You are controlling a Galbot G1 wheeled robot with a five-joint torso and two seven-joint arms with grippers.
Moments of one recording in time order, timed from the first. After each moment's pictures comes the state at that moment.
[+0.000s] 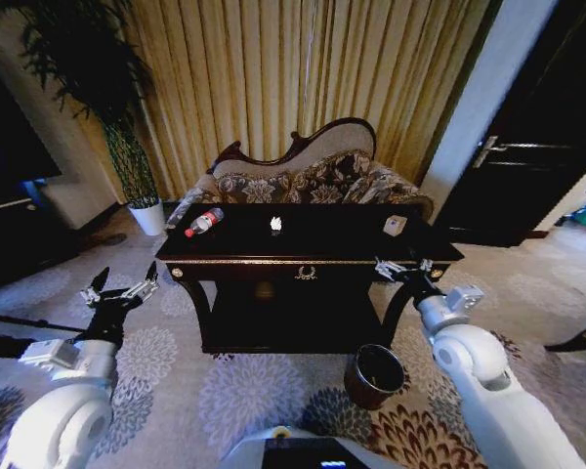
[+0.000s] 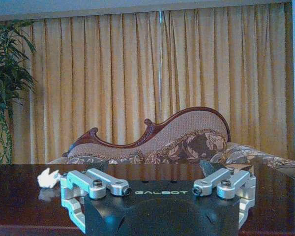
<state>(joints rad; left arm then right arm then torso) 1.73 -1.12 -0.92 -2.45 -0.63 0.15 -0.23 -1.39 1.03 0.71 2.20 0.63 -0.28 0.12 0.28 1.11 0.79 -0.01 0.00</state>
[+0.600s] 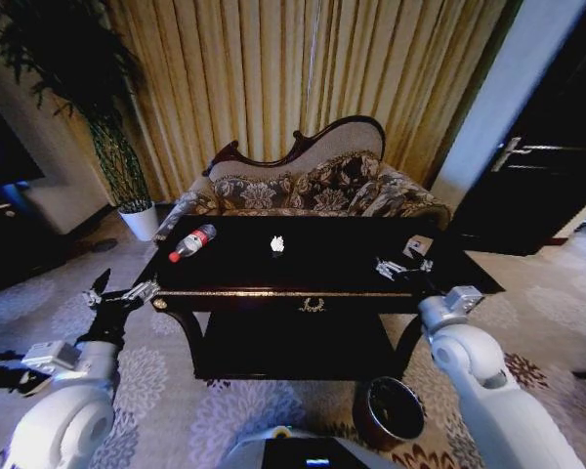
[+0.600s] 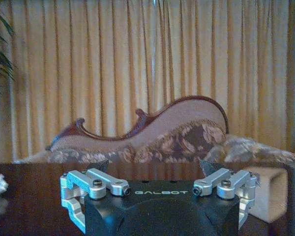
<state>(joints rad) 1.74 -1.14 -0.91 -2.45 -0.63 0.15 -0.23 -1.38 1.02 0.71 2.13 0.63 -0.26 0.12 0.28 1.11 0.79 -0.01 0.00</state>
